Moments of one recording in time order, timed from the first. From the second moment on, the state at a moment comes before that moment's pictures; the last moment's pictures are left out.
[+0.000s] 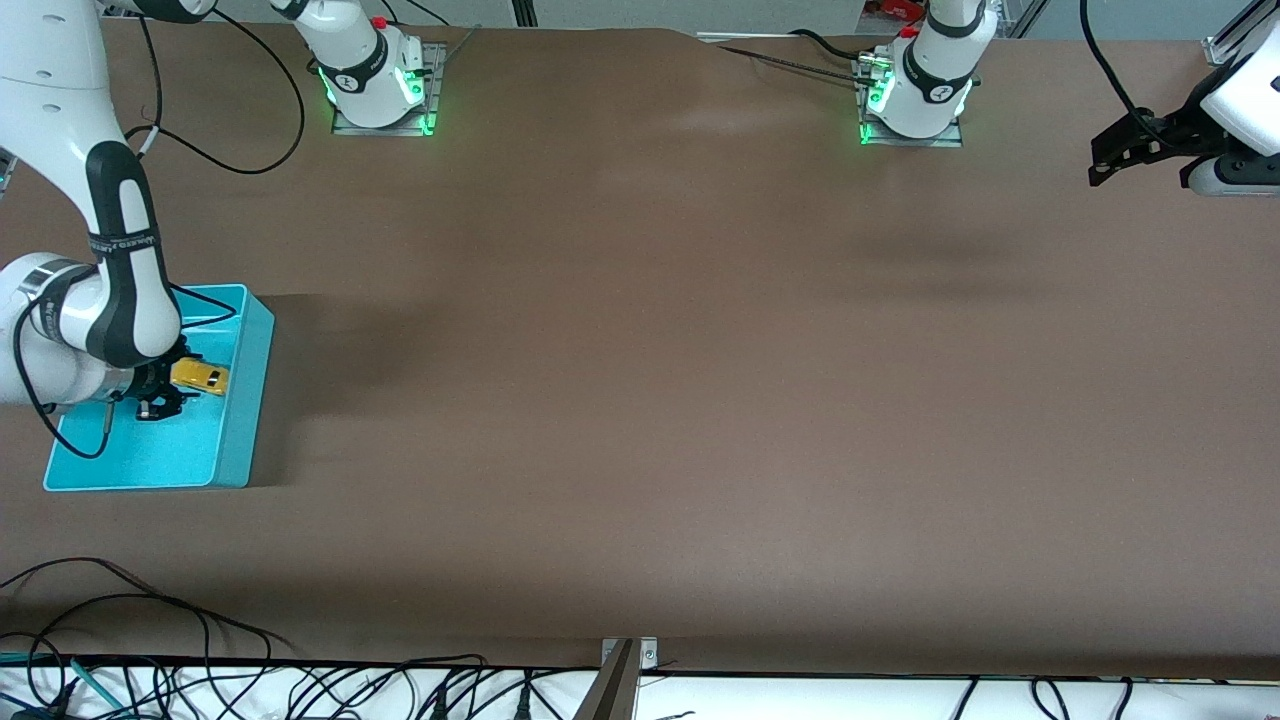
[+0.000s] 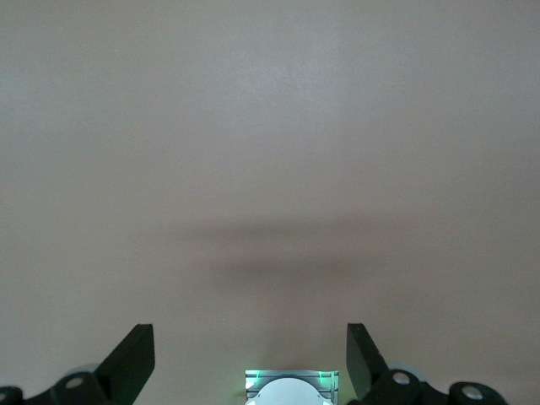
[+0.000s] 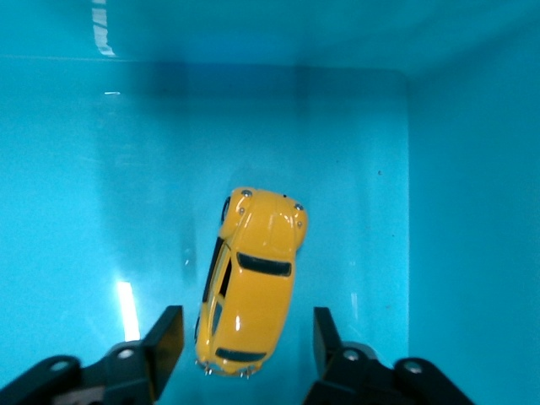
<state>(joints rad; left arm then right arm) 0.05 -0.16 -0.05 -1.73 0.03 1.45 0.03 -0.03 0.64 -0.30 -1.66 0.07 2.04 1.23</state>
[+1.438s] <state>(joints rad) 0.05 -0.16 -0.07 -1.73 0.03 1.45 0.02 -0.02 0.02 -0.04 -1.63 -0.04 1.58 0.03</state>
